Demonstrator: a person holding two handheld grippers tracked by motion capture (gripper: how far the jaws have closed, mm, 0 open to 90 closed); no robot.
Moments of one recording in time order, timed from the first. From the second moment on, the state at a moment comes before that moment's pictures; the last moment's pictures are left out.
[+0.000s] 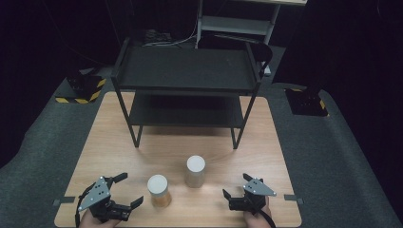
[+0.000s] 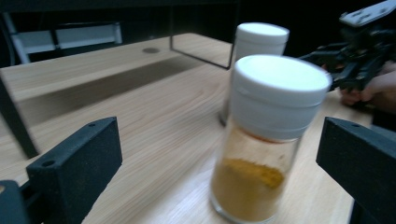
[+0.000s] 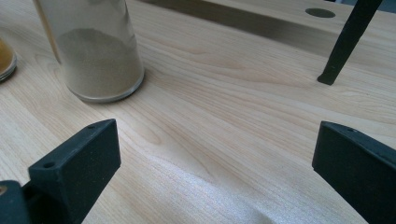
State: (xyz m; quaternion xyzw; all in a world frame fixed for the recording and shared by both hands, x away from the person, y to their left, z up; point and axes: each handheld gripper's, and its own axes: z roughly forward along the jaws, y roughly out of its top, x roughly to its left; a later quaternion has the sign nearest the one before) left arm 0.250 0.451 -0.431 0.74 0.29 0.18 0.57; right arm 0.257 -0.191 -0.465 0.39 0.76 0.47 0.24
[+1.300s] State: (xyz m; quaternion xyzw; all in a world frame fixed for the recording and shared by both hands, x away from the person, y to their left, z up) left arm 0.276 0.408 -0.445 0.76 0.24 0.15 0.59; right arm 0.258 -0.193 -0.466 0.39 0.75 0.47 0.24
